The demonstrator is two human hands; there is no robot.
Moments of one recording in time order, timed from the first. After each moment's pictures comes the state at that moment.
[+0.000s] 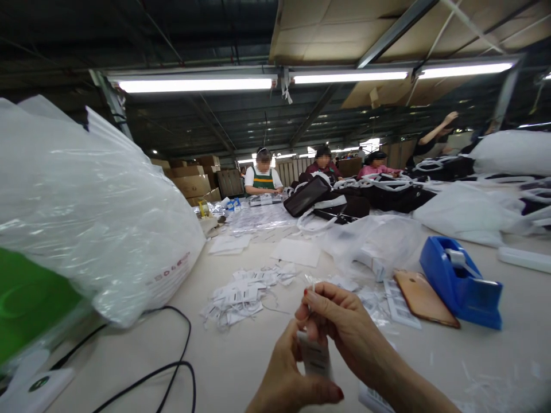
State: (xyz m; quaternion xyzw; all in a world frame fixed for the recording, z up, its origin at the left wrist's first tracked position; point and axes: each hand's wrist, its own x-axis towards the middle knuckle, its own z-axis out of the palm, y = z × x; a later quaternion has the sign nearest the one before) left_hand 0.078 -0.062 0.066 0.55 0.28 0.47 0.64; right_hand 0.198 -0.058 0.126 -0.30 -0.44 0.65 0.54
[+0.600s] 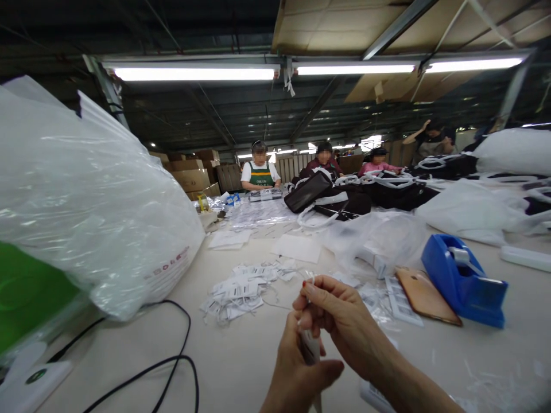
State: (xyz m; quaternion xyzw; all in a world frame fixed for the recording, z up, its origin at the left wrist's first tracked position) left_hand 0.093 -0.064 0.062 0.50 0.39 0.50 0.59; right_hand 0.190 -0.053 0.128 -0.29 -0.41 0.66 0.55
